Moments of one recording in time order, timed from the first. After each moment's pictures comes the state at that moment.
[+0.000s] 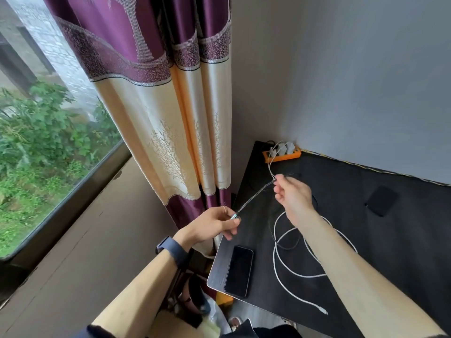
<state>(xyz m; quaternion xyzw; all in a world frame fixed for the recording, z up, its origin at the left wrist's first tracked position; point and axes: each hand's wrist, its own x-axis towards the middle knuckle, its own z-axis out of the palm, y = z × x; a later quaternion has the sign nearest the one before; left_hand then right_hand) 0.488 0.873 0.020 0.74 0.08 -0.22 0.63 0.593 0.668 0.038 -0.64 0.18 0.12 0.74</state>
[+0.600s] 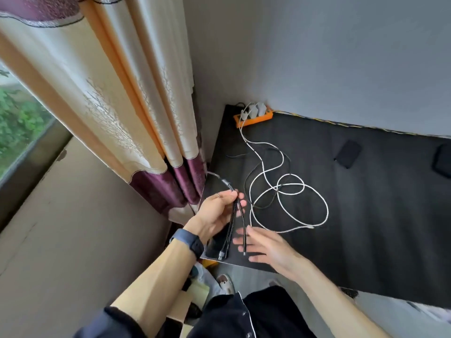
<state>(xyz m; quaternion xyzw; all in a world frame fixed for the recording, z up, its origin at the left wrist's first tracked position) 0.489 0.783 -0.019 0.43 0.27 -0.21 0.83 0.438 0.606 -0.014 -0.65 0.12 0.43 0.61</state>
